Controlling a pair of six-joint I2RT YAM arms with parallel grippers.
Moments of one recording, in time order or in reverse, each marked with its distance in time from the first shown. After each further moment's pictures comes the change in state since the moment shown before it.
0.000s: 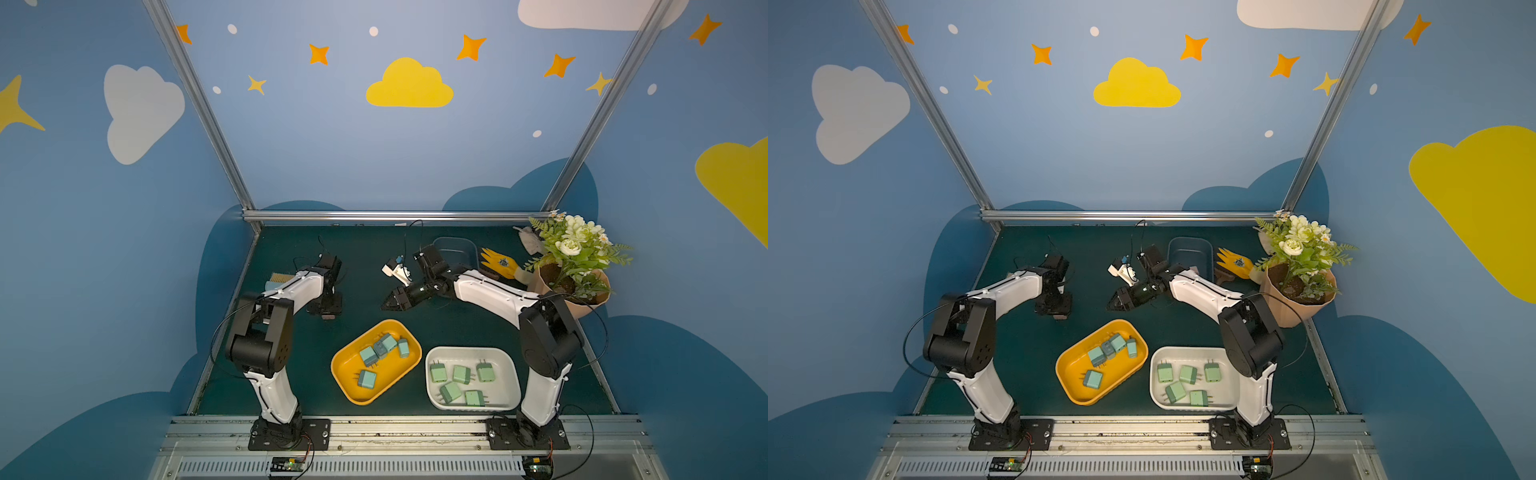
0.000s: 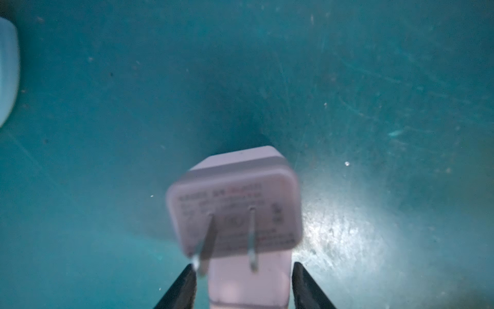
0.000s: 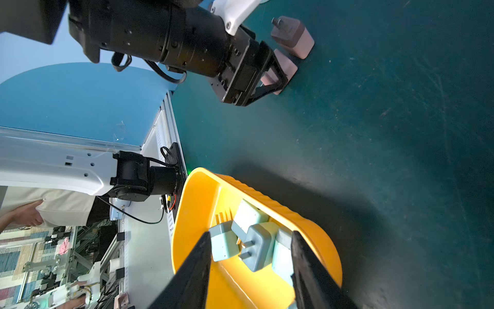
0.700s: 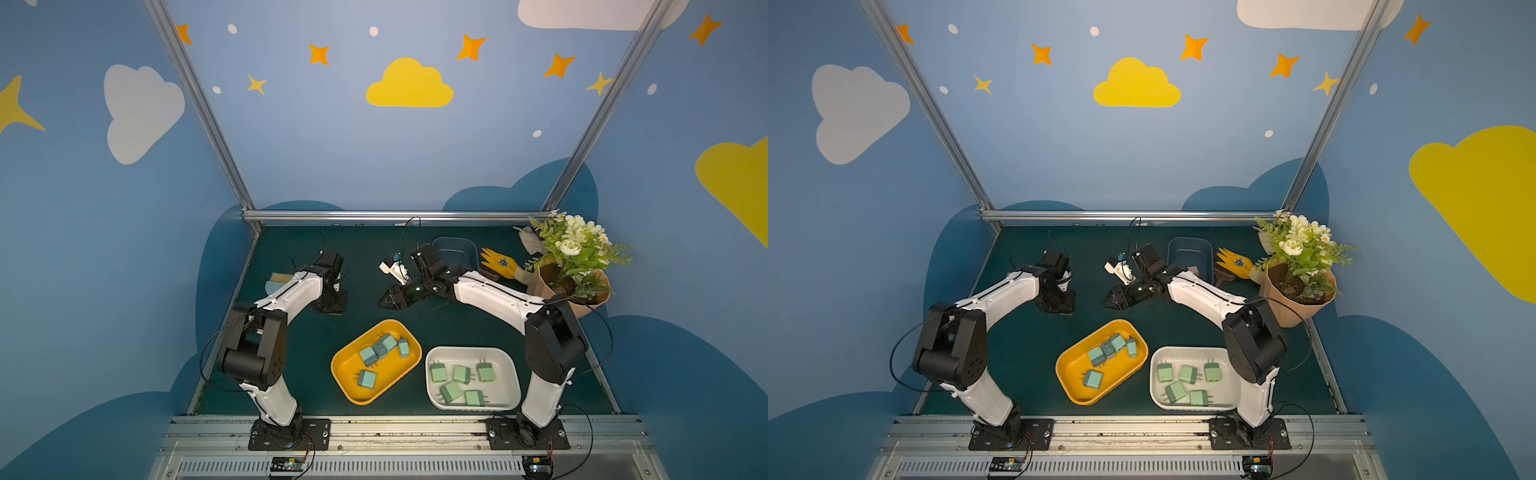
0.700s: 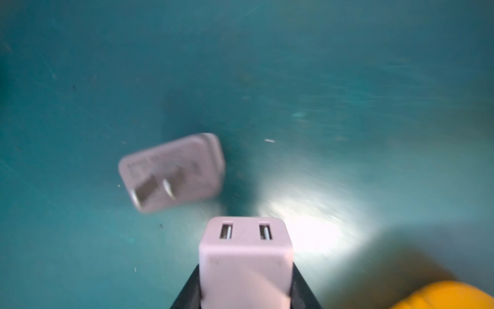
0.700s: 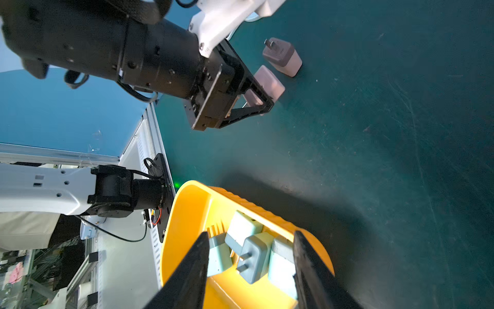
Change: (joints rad) left arm -0.071 -0.138 0.018 -0.045 0.101 0.030; right arm 0.019 -0.105 -0.035 0.023 0.150 0.048
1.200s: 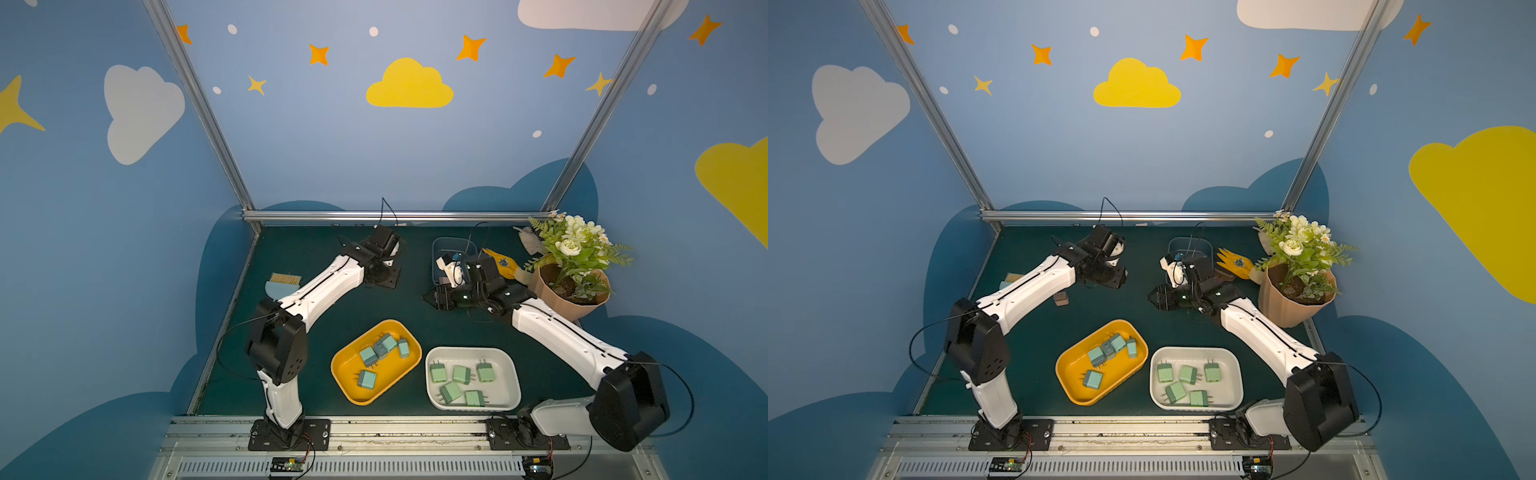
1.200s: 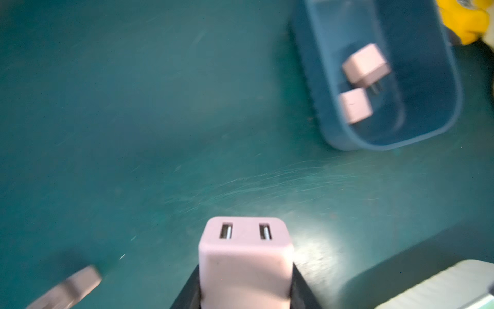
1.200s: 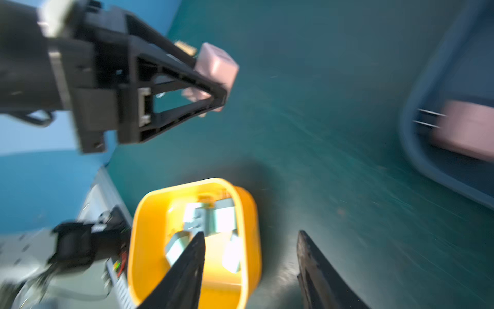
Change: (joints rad) left arm -0.344 0.221 0.527 -0.012 0.001 -0.015; right arm -0.201 -0.469 -0.403 0.044 0.300 0.139
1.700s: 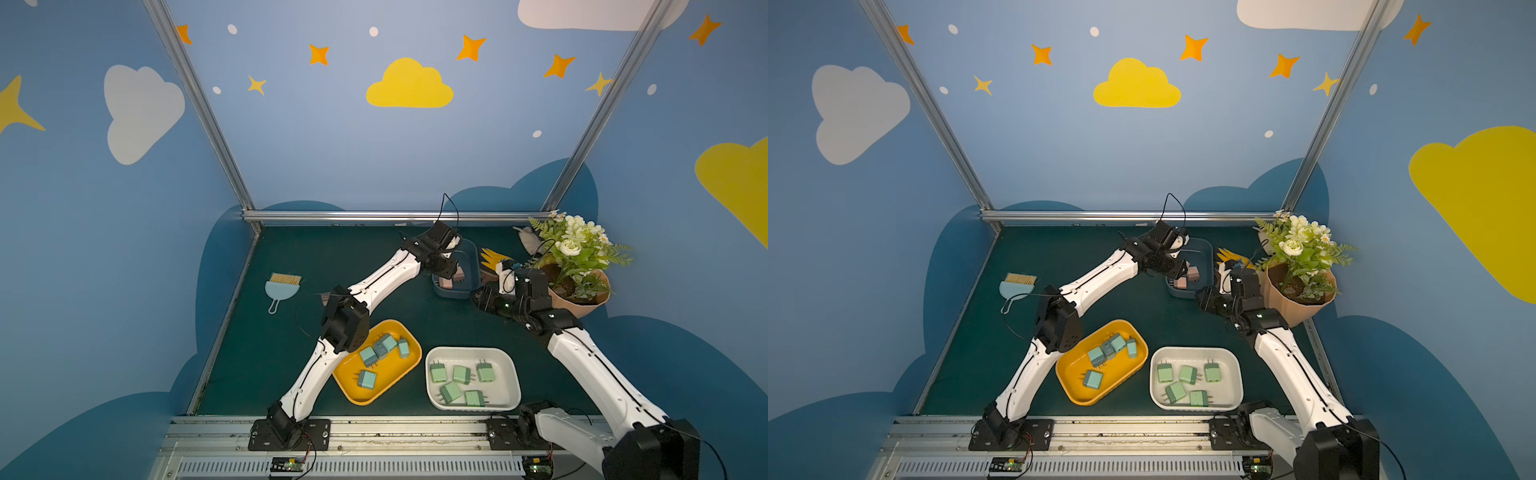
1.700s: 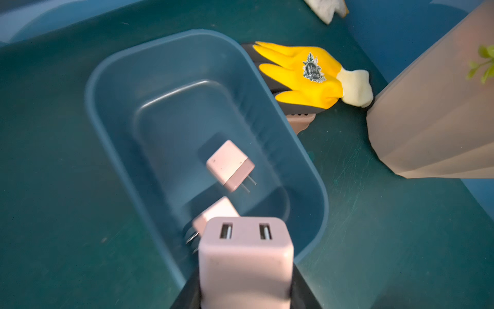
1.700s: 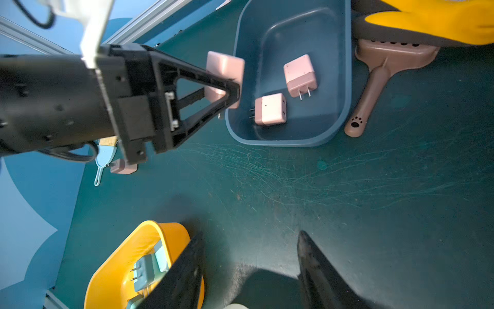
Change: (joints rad) left arm -0.132 0.598 0.748 0.010 0.135 -0.004; right arm -0.289 -0.270 -0.174 -0.062 0.103 0.121
